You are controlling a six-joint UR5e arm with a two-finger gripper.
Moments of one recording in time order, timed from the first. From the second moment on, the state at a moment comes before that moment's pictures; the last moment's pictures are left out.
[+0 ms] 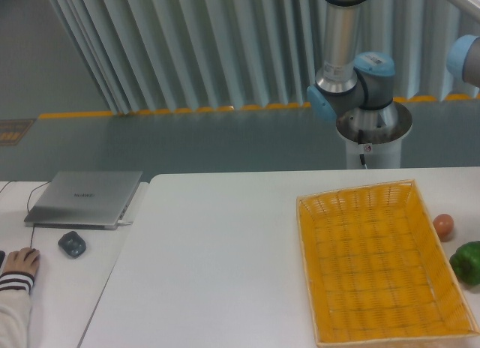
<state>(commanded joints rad) 2.76 -1.84 -1.57 -1.27 1.65 1.72</state>
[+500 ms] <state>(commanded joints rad) 2.75 -1.94 -1.57 -1.12 1.65 1.72</state>
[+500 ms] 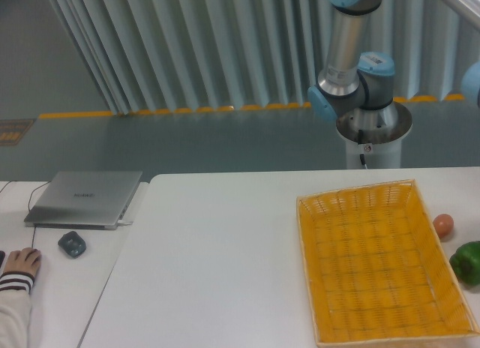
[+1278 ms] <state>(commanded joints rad) 2.74 -1.91 -1.57 -1.13 1.65 1.74</state>
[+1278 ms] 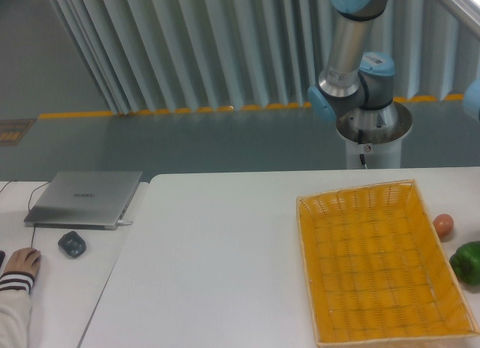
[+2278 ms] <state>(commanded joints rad) 2.54 -1.83 -1.47 -1.31 1.59 1.74</state>
